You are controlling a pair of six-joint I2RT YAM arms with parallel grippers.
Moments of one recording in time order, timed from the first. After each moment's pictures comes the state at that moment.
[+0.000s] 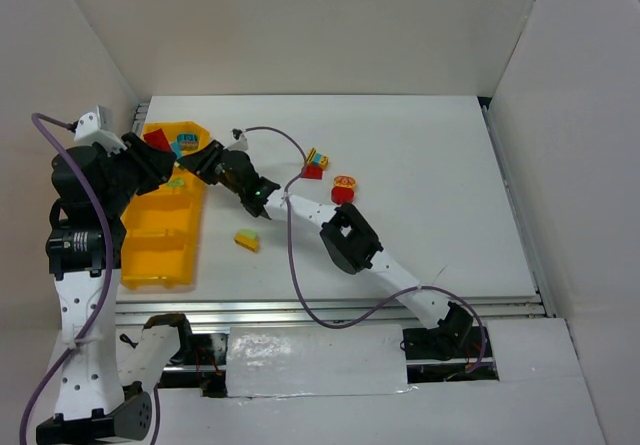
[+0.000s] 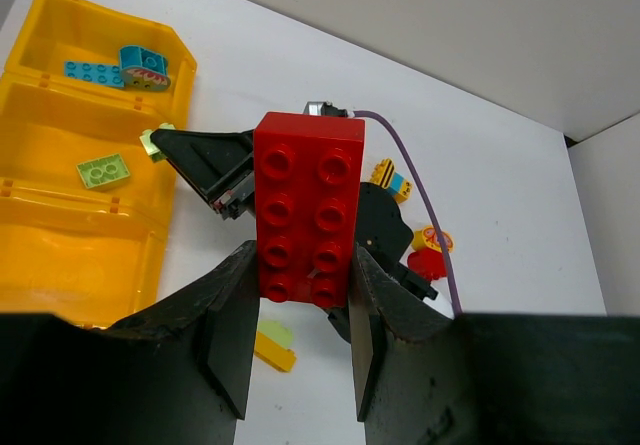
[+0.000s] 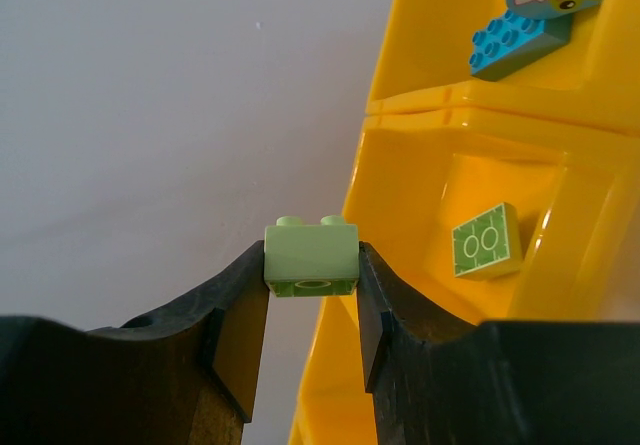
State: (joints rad) left arm 0.14 0.85 1.25 -0.65 0.20 -0.42; right arm 0.94 2.82 2.48 0.36 0.07 1.24
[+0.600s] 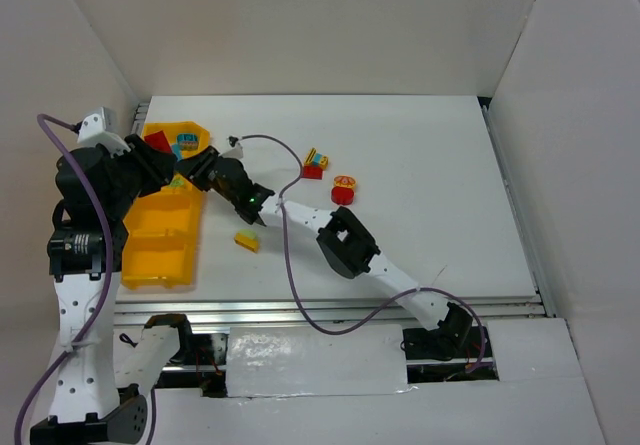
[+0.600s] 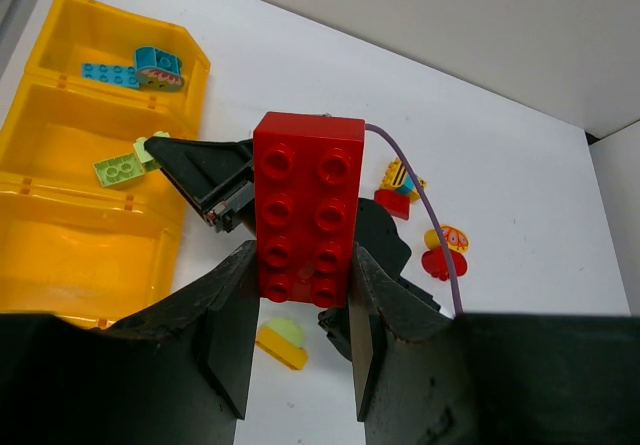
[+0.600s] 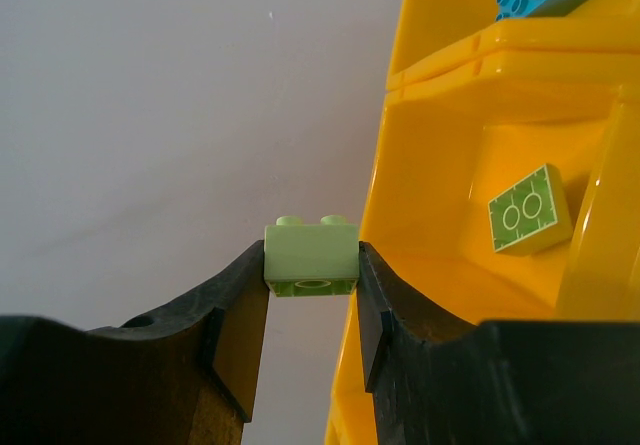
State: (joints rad) left arm 0.09 0.84 1.25 -0.67 0.13 -0.40; right arm 0.98 2.82 2.48 0.37 0.13 1.32
